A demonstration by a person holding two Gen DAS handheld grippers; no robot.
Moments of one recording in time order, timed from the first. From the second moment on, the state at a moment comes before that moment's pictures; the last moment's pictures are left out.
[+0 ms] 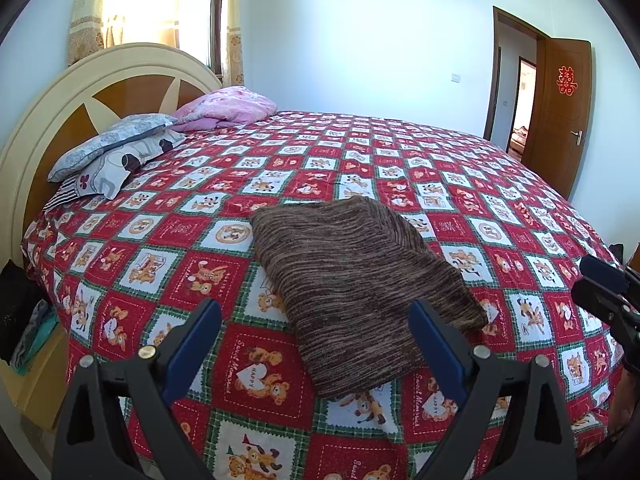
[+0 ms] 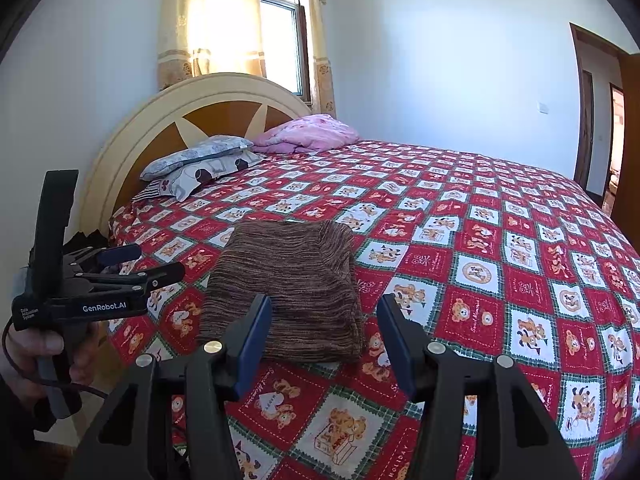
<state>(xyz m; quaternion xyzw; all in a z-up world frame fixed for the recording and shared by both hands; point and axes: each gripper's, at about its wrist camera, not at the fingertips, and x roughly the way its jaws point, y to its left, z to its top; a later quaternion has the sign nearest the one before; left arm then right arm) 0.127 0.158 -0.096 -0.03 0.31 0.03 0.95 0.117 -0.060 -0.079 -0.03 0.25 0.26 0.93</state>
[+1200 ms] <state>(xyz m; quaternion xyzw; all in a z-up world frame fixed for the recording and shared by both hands) 0.117 0.176 -0.068 -0.03 0.26 0.06 0.96 0.092 -0.054 -0.067 -0.04 0.18 0.27 0.94</state>
